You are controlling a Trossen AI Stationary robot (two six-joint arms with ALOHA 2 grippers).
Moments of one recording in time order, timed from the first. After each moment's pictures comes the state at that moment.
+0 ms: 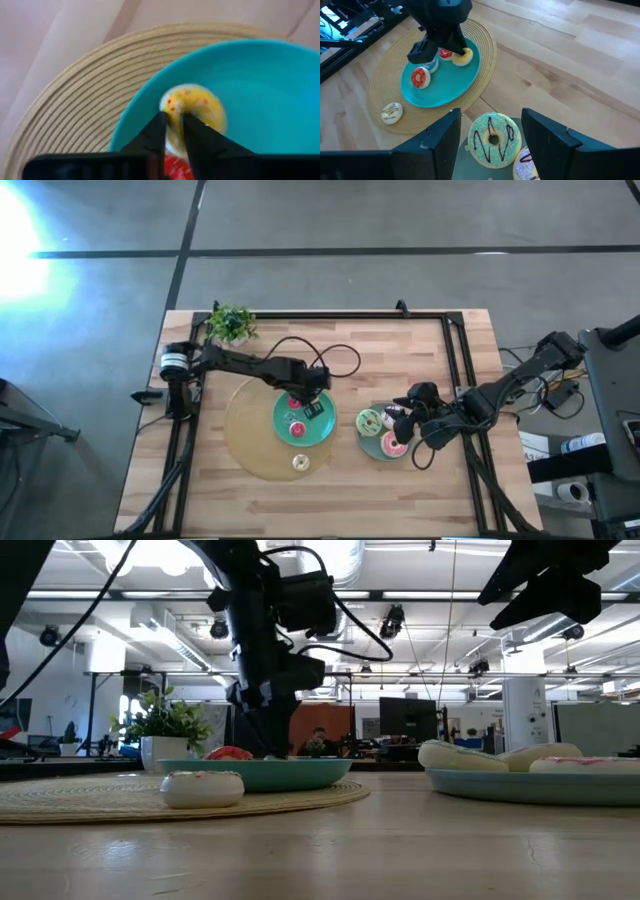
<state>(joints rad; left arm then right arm) 0.08 1.86 1.29 -0.68 -0.14 -0.42 0.55 1.11 0.83 -0.67 0.76 1.21</state>
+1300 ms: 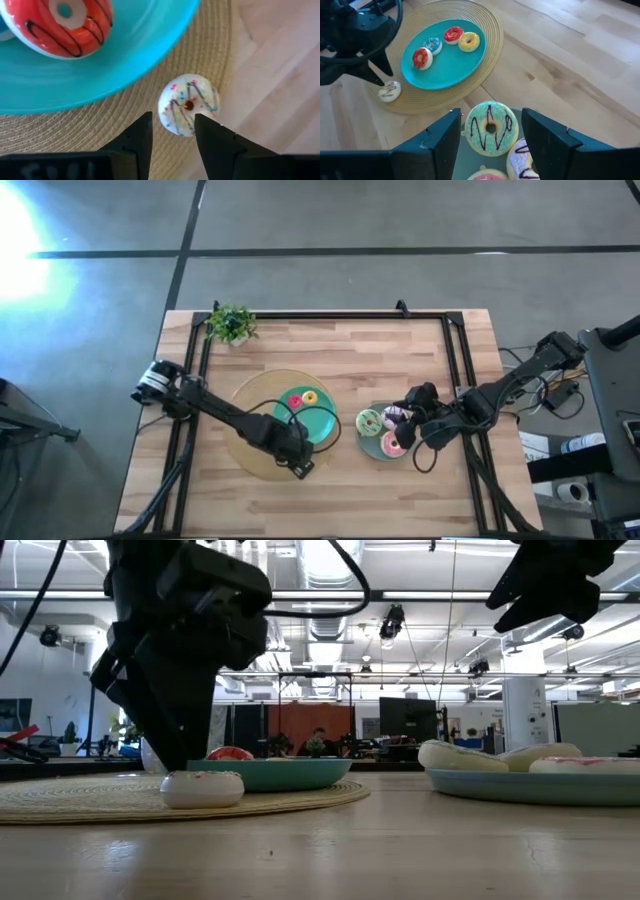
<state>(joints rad) -0.38 1.78 1.18 -0.59 0.00 -1.21 0.55 1.11 0.83 -0.68 0.70 1.10</state>
